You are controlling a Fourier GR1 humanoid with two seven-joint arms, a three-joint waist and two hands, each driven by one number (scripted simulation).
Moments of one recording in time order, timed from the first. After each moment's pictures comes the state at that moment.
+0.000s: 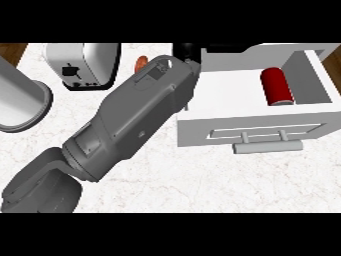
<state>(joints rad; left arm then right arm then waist) -1.41 0.00 -0.60 -0.48 1.03 0.77 -0.29 0.18 -0.10 -0.57 -2.41 -0.13 0.51 0.13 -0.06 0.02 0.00</state>
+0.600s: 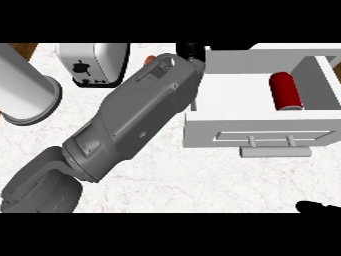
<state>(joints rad) -1.42 0.00 -0.60 -0.50 1.05 0.79 -0.28 0.01 -0.08 -0.24 -2.29 0.46 0.41 0.02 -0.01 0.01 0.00</state>
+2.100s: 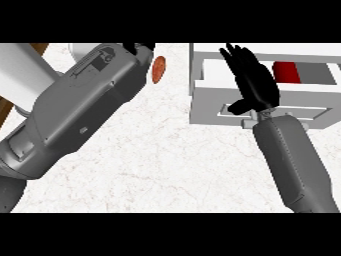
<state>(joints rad) -1.27 0.25 -0.59 -0.80 0.90 0.84 -0.03 -0.65 -0.12 0.00 -1.04 1.21 -0.17 -0.11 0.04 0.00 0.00</state>
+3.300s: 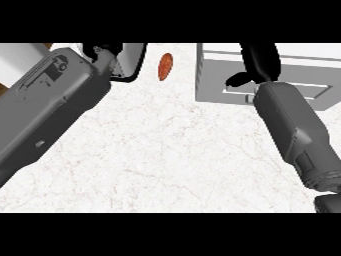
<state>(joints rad) -1.14 0.42 -0.57 -1.08 0.82 0.84 0.11 -1.04 -0.19 -0.18 -0.35 1.29 -0.65 -0.14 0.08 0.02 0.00</state>
